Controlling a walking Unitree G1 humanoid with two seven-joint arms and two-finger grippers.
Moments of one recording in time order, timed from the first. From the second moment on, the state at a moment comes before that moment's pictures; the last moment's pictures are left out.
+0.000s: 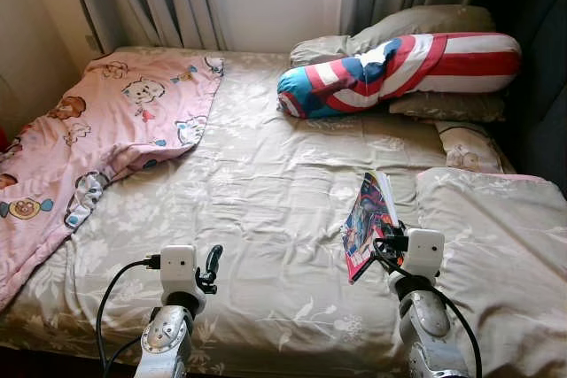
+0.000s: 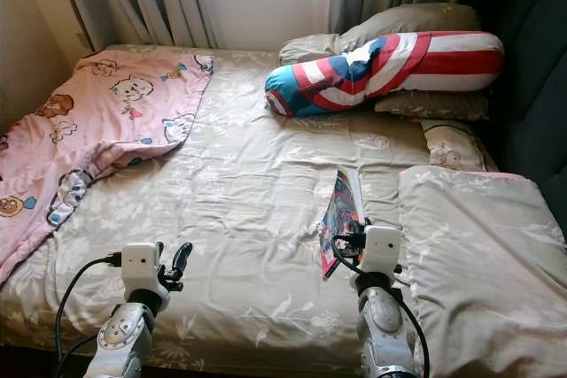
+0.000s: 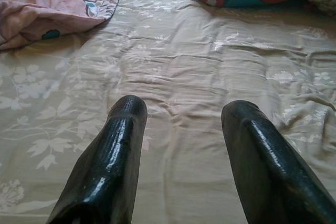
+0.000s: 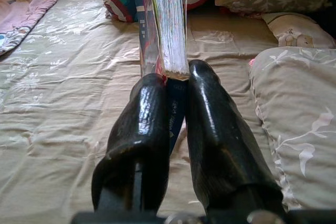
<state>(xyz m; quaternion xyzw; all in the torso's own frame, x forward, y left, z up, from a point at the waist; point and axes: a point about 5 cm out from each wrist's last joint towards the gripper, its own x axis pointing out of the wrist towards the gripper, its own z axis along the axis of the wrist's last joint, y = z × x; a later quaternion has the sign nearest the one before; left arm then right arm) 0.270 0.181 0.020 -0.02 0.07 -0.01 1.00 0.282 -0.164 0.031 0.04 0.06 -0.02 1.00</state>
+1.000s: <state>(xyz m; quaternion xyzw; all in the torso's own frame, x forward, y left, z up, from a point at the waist) 0.270 0.178 0.020 -0.02 0.07 -0.02 1.00 0.282 -0.165 0.031 0.04 0.06 -0.02 1.00</state>
